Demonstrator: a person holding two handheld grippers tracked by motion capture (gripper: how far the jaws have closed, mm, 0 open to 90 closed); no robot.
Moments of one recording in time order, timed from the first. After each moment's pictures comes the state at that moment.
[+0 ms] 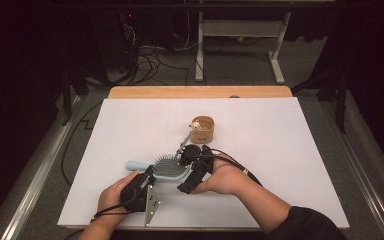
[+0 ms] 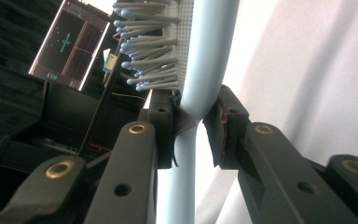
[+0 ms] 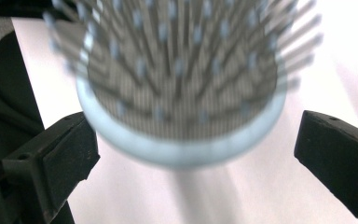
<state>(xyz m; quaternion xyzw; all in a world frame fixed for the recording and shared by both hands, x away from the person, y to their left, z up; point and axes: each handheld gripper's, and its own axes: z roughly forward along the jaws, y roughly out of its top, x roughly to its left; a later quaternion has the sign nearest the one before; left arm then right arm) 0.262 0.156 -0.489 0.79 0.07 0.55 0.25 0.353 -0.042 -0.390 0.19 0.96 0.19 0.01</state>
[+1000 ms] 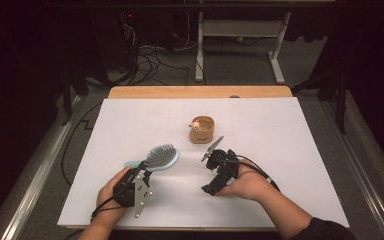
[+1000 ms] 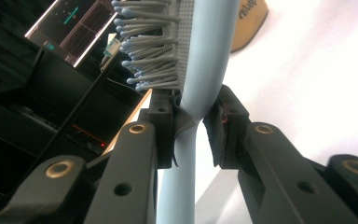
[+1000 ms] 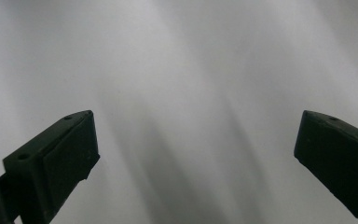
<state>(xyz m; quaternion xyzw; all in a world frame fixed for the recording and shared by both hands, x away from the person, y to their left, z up) 0.269 0.172 -0.474 0.77 0.17 0.52 0.33 0.357 -0.110 -0.423 0.24 0.95 0.18 0.04</state>
